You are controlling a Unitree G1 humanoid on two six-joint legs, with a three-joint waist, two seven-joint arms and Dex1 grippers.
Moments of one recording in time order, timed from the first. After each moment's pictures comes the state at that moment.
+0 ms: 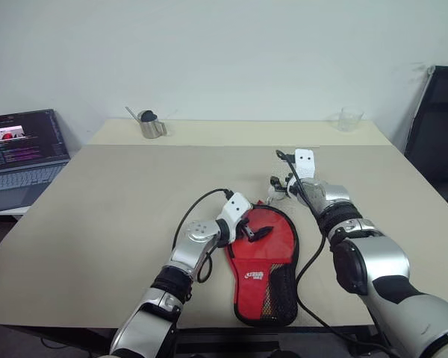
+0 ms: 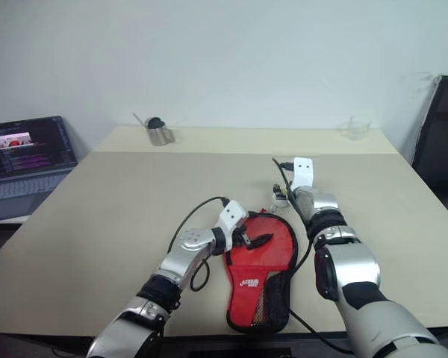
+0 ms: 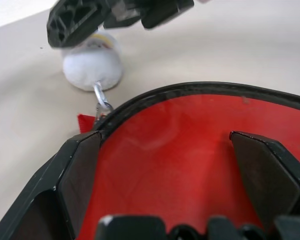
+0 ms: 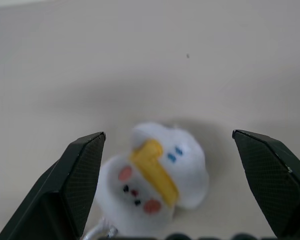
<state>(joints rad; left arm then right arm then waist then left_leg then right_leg) -0.66 0.17 -0.23 0.58 -0.03 0.06 -0.75 -1.22 -0.14 -0.20 1.17 0.18 0.45 0.06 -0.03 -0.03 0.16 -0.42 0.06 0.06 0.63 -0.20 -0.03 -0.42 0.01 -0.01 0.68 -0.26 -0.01</state>
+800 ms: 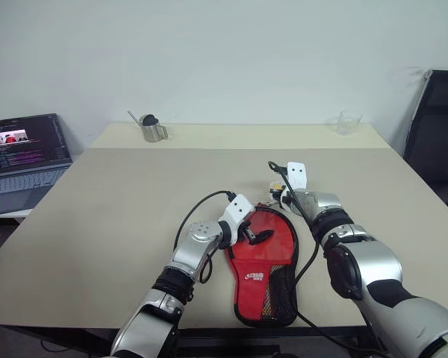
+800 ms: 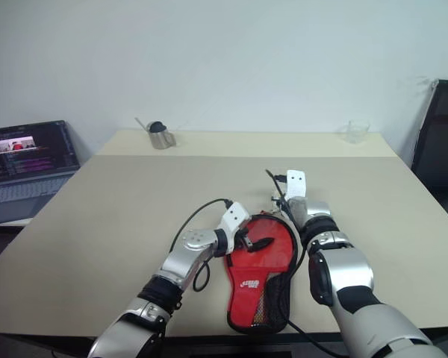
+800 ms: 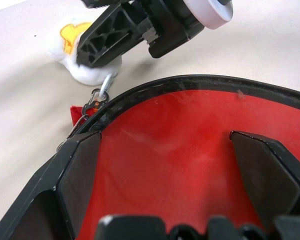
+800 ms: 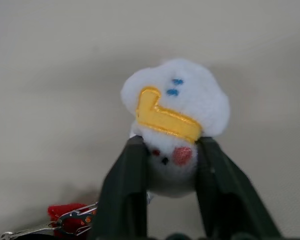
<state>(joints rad) -0.65 0.16 -0.24 0.55 0.00 0.15 -0.73 -1.20 -0.10 -0.21 1.18 0.18 0.50 0.01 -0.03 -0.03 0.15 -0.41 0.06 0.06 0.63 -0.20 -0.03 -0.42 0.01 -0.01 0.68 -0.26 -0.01</state>
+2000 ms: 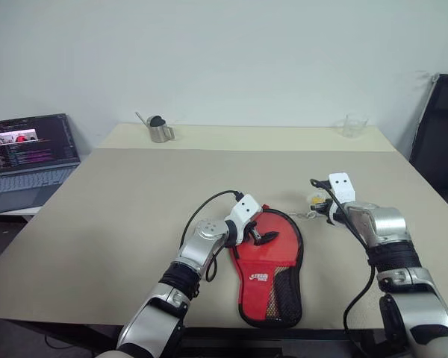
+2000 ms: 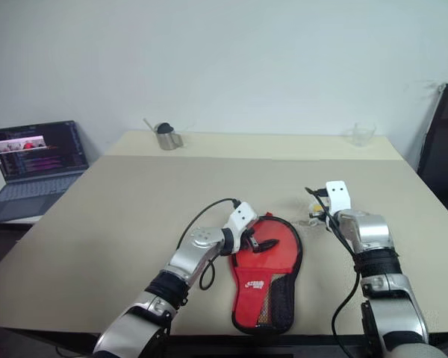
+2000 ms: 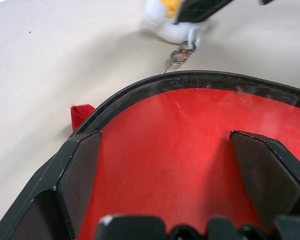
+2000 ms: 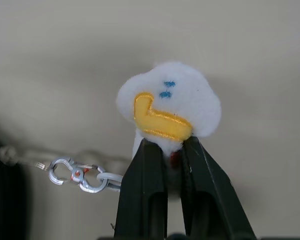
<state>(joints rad) -0.71 0.13 -0.27 0.62 0.02 0.15 -0.74 -0.72 -0.45 -0.02 0.30 0.19 0.97 0.33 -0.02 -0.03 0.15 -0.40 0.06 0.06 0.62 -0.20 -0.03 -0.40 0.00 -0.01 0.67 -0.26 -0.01</state>
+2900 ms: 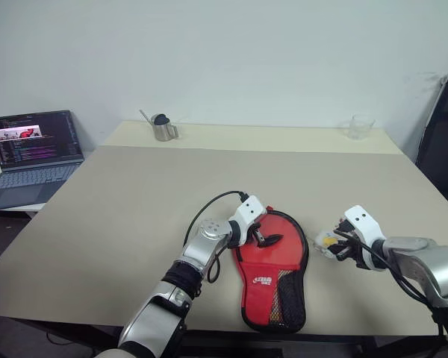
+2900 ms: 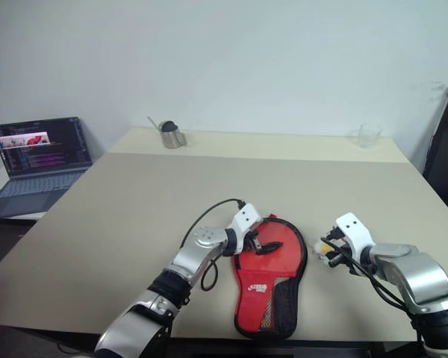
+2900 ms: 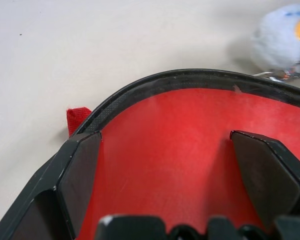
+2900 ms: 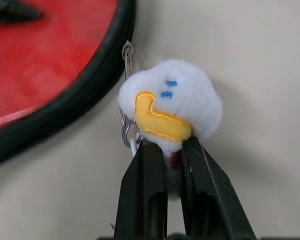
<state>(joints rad) -0.71 0.13 -0.30 0.63 0.02 0.13 -0.76 -0.30 -0.78 0.02 -0.31 0.34 1.15 0.63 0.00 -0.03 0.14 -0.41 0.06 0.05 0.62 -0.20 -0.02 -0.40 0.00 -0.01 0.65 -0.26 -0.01</state>
